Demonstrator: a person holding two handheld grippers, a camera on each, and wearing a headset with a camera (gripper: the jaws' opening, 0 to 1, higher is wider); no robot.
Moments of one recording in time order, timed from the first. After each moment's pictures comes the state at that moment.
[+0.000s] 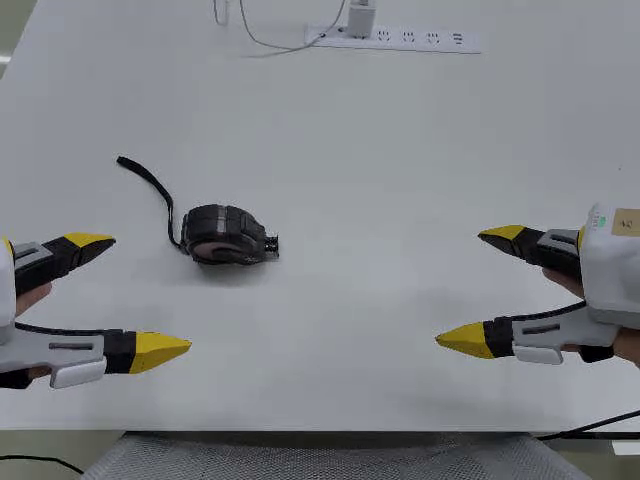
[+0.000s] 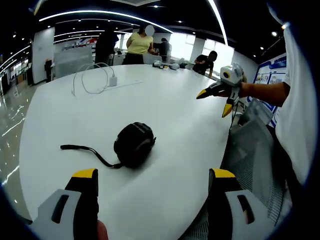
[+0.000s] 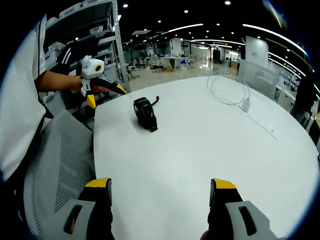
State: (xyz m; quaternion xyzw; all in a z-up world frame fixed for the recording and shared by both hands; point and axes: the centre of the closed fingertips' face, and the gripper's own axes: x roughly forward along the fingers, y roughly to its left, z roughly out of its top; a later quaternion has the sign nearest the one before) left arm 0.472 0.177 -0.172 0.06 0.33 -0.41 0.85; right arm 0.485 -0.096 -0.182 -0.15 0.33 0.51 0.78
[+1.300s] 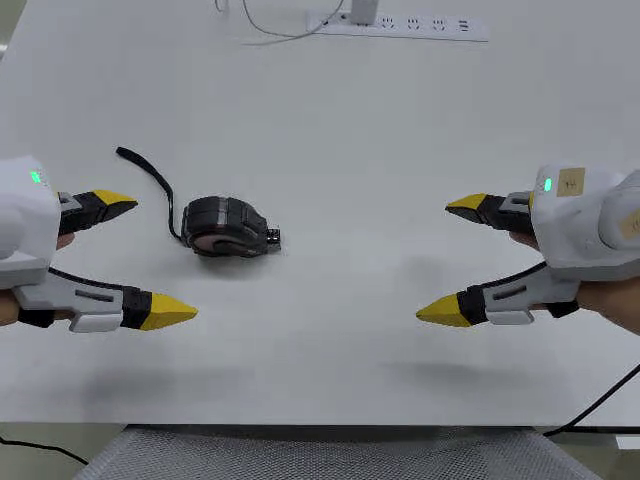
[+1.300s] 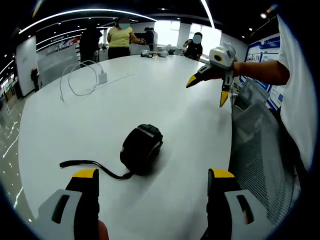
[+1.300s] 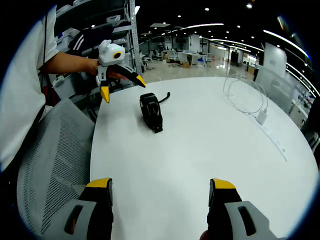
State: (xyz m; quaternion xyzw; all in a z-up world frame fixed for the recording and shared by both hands) left arm 0.509 0.173 -0.187 0.13 0.35 -0.45 0.82; right arm 0.509 -0.067 -0.195 -0.20 0.33 0.55 0.74
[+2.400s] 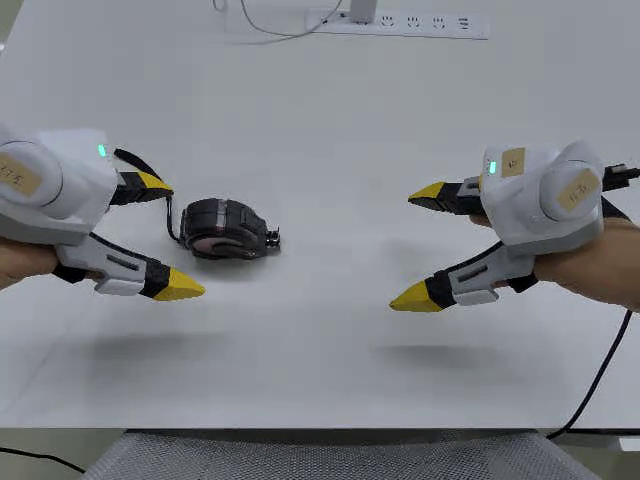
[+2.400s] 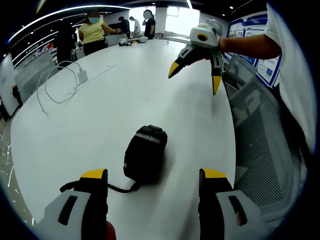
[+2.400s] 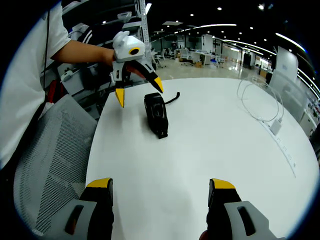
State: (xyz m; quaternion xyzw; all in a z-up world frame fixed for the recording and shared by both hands) left arm 0.530 0.157 -0.207 0.22 0.37 -0.51 0.75; right arm 0.520 -0.038 -0.207 -0.21 0.32 0.60 0.70
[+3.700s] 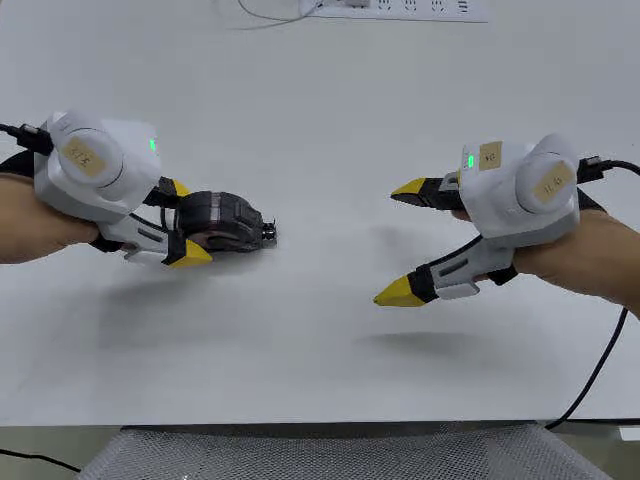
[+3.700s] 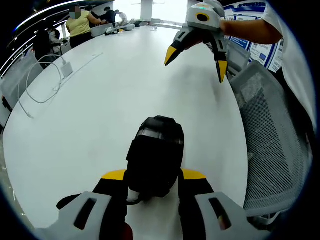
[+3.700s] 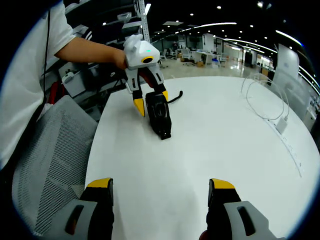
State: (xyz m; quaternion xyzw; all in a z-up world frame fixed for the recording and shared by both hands) left arm 0.547 0.148 -0.247 0.26 0.39 -0.53 0.70; right arm 0.517 -0.025 -0.217 -0.20 0.33 0.60 0.70
